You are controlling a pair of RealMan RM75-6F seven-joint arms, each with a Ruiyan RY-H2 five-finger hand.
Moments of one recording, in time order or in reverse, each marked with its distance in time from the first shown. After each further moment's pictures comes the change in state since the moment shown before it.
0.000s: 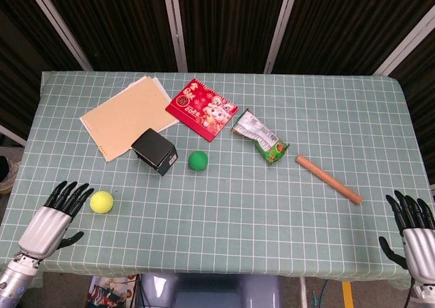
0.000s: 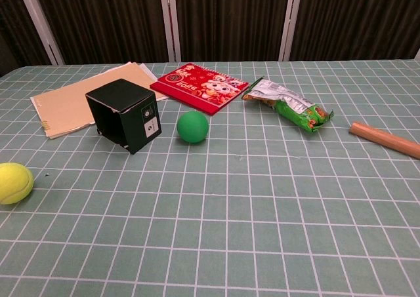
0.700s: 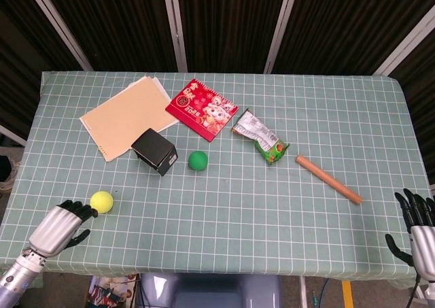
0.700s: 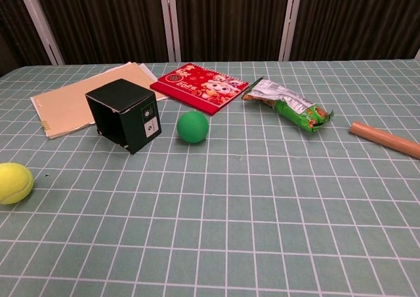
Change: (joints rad) left arm -0.051 -0.031 0.033 0.158 0.105 -0.013 -0.108; right arm 0.003 0.007 0.021 0.002 0.067 -0.028 0.021
